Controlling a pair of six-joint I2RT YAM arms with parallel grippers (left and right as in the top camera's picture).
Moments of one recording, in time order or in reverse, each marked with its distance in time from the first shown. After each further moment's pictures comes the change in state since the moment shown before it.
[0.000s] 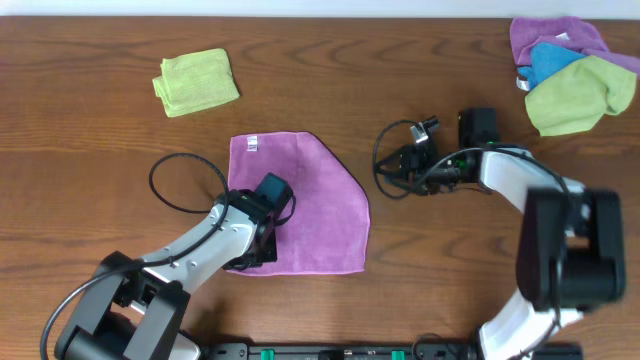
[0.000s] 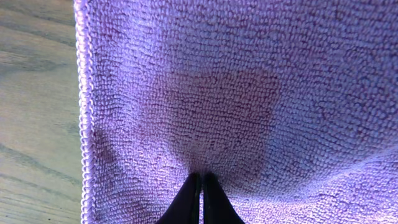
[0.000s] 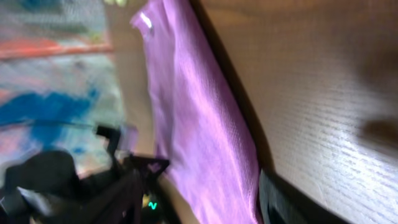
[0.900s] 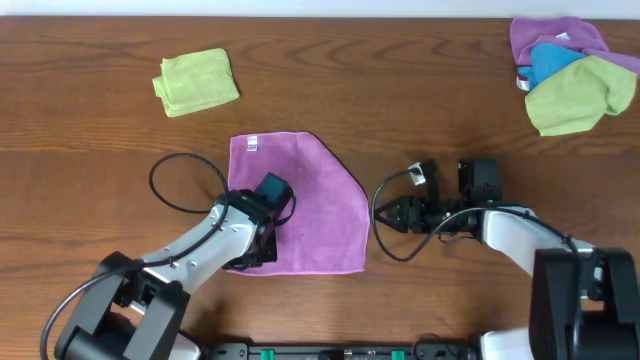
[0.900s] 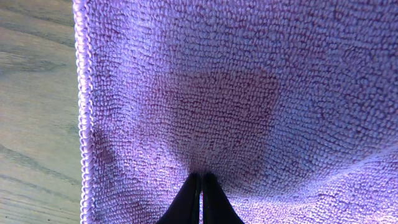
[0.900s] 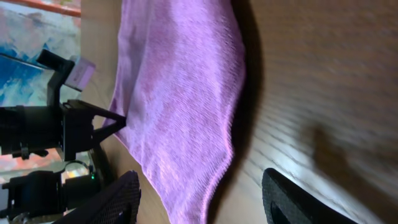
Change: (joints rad) left arm 0.000 -0.001 -0.001 0.005 0.000 0.000; right arm 0.038 -0.247 -0.404 0.254 0.066 -0.115
